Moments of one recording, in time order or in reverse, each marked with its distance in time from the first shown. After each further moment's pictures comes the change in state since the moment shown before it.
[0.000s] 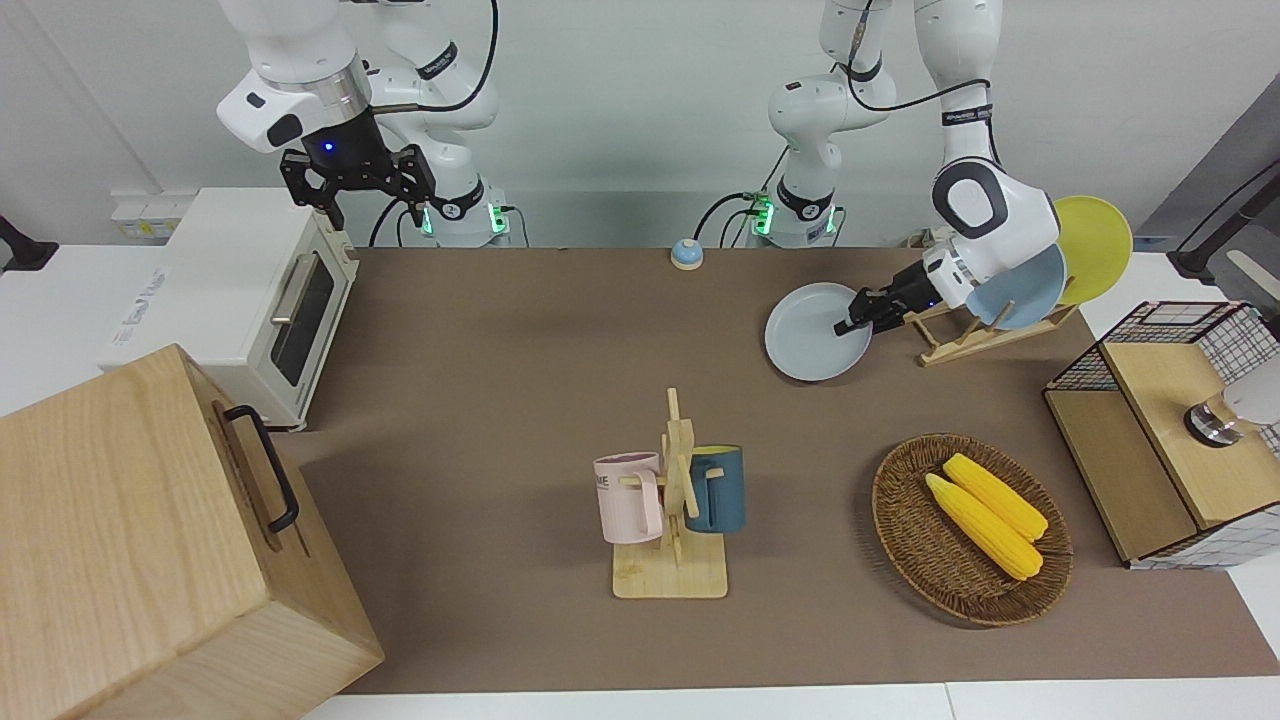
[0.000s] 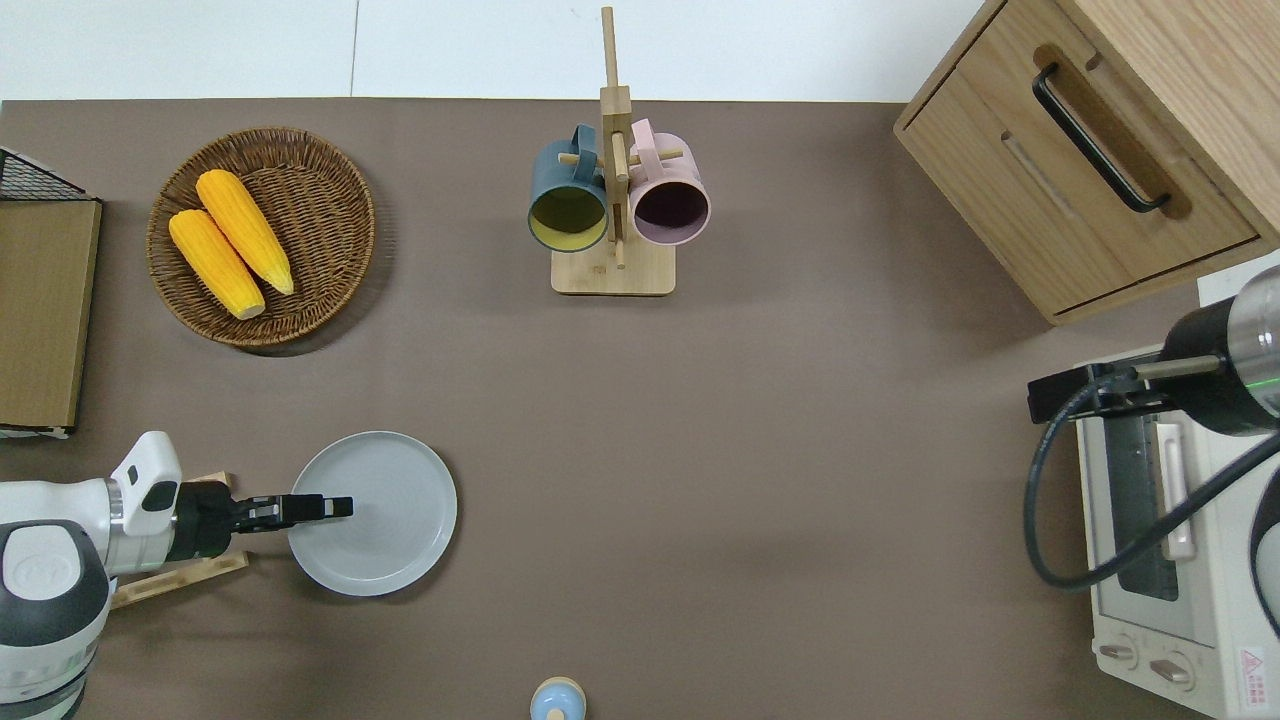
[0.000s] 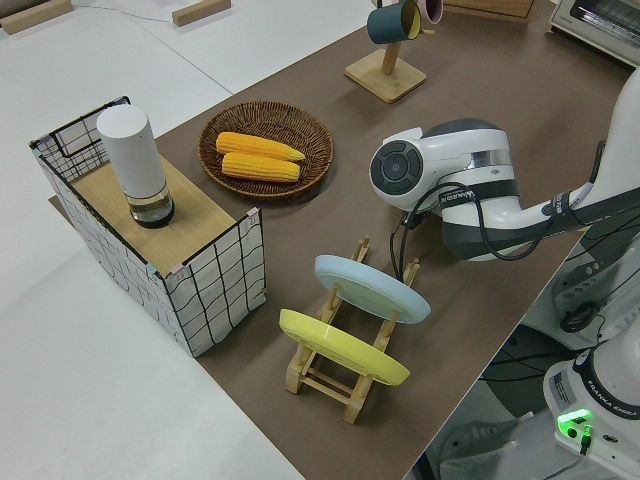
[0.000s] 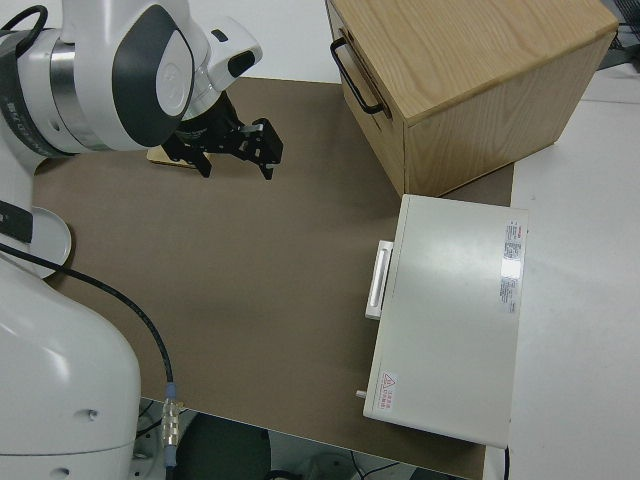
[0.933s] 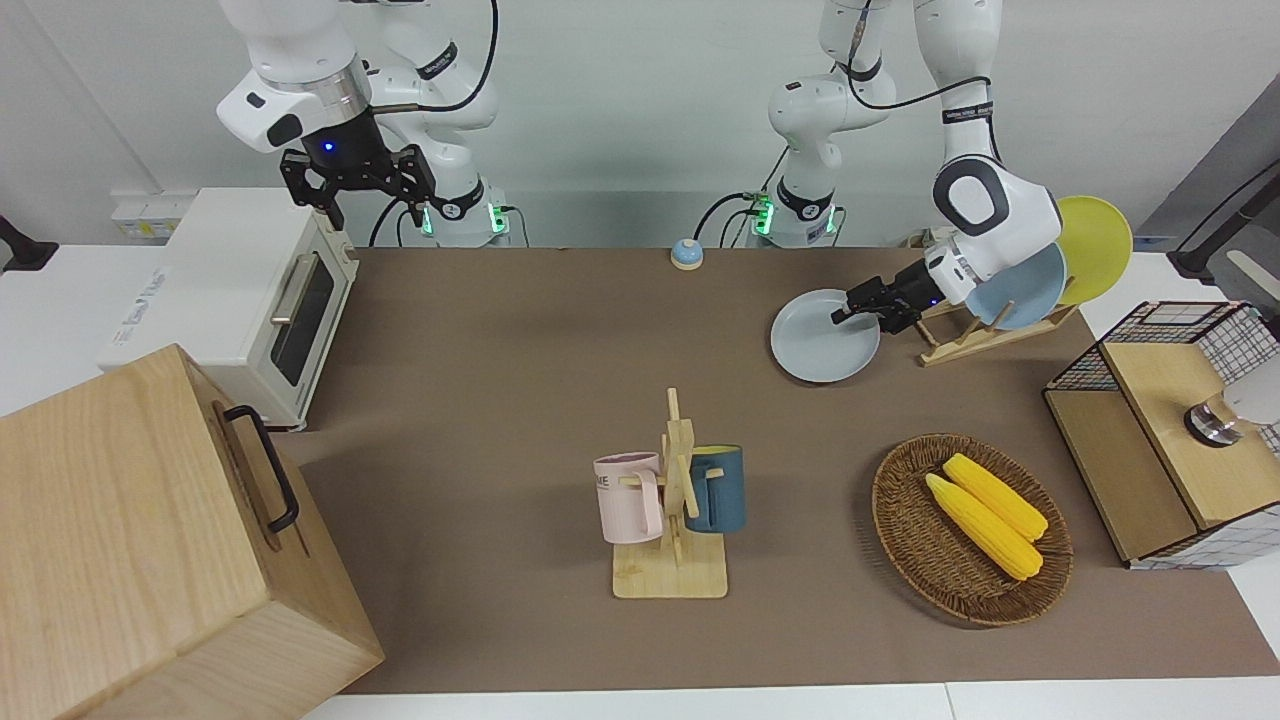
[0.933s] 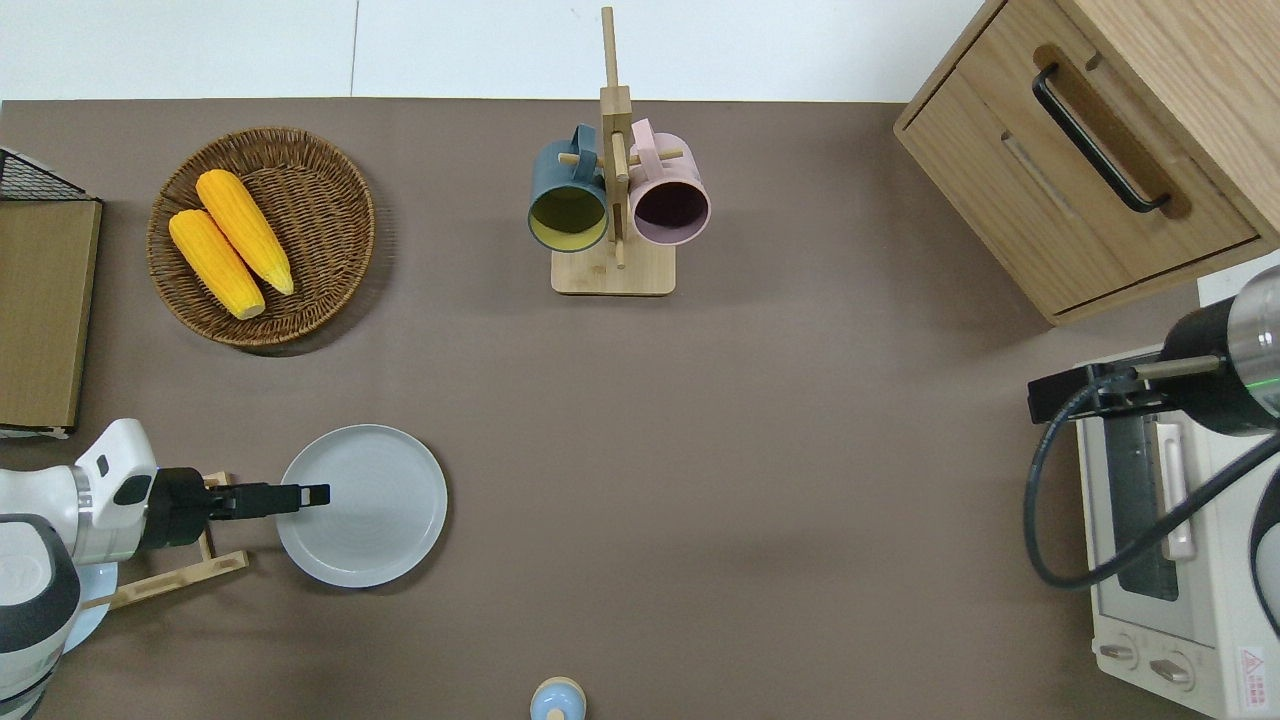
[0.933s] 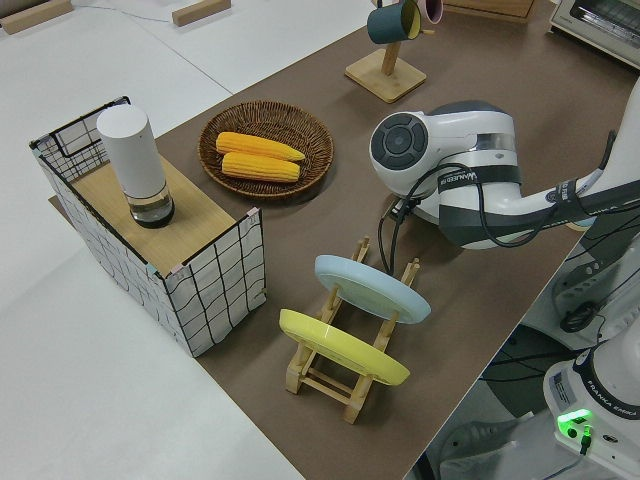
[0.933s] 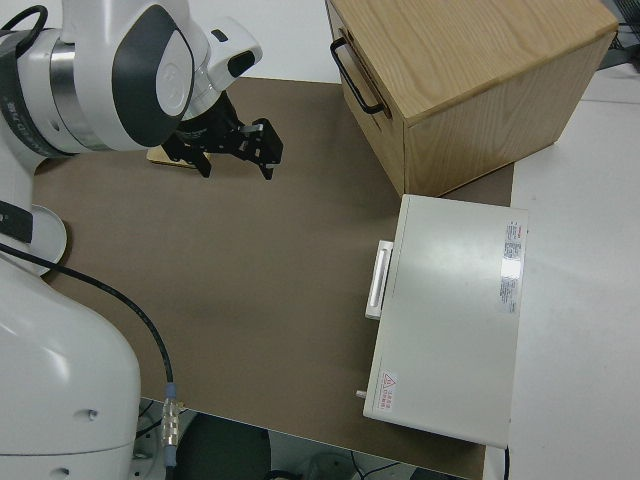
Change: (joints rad) left arm 0.000 -0.038 0.004 0.052 0.093 0.016 0.006; right arm 0.000 0.000 0.000 0.000 0.000 0.000 0.000
